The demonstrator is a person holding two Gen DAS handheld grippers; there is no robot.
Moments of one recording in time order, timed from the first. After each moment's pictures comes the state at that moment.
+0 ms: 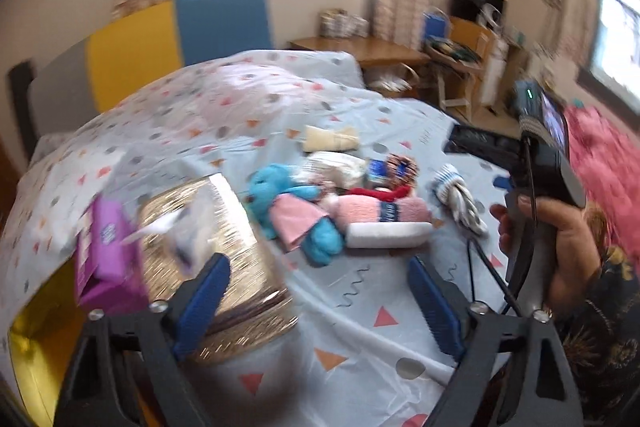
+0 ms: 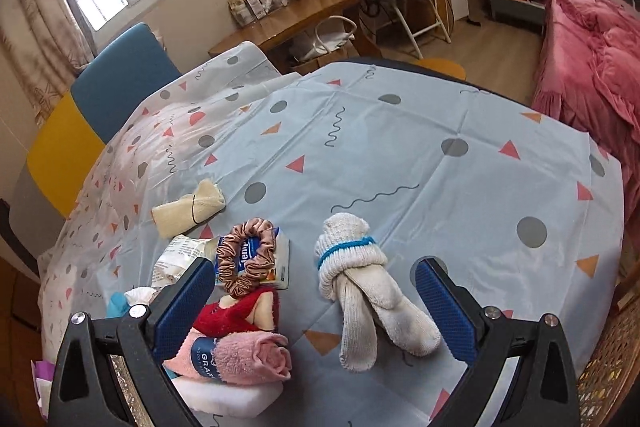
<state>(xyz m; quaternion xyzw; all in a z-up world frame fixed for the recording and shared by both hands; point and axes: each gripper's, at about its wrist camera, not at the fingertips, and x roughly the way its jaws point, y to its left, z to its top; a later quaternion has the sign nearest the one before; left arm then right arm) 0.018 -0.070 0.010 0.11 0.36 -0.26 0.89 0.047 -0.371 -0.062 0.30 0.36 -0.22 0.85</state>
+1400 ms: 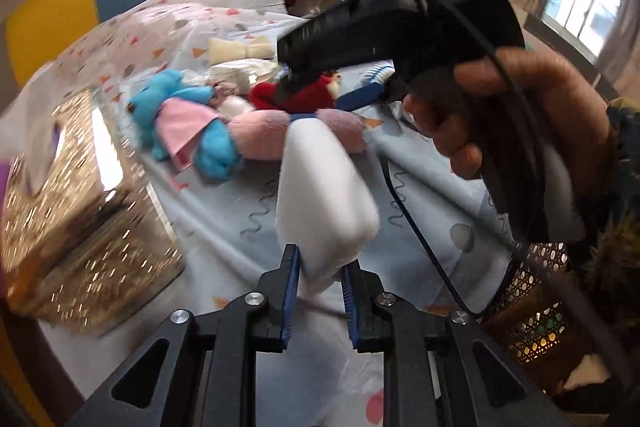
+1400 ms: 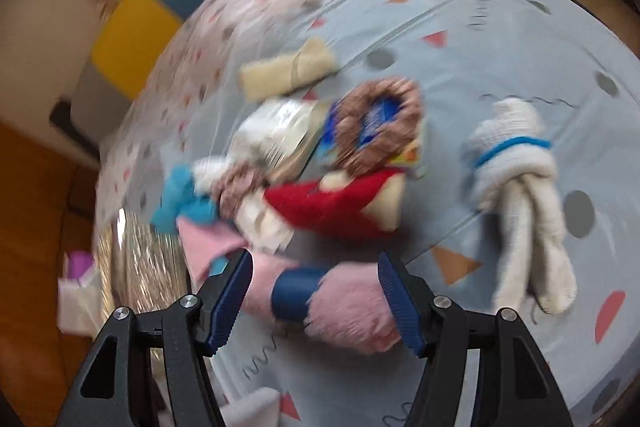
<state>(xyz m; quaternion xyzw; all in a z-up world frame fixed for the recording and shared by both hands) -0.018 -0.088 -0.075 0.12 0.44 -0.36 0.81 0.104 -0.293 -0.096 0.24 0.52 0.02 0.82</state>
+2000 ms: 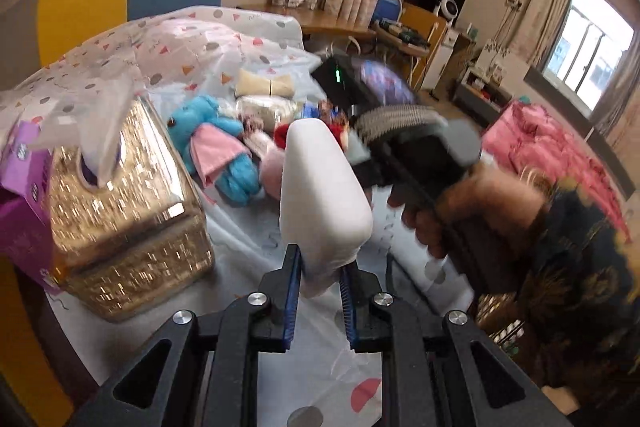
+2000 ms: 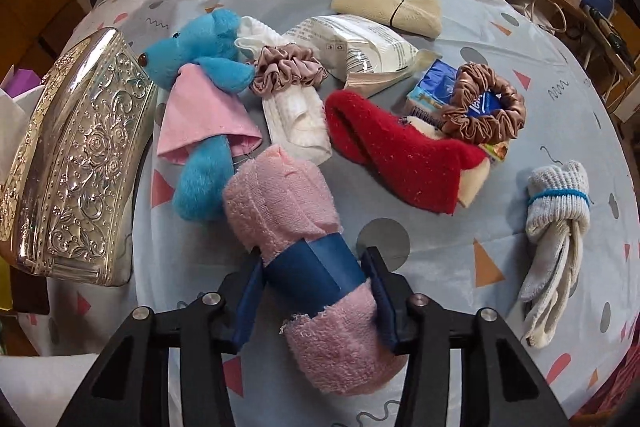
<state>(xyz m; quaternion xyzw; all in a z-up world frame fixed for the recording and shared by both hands) -0.016 -0.048 -0.024 0.04 0.41 -0.36 0.84 0.101 -0.219 -0.118 0.03 0.58 0.04 0.81</state>
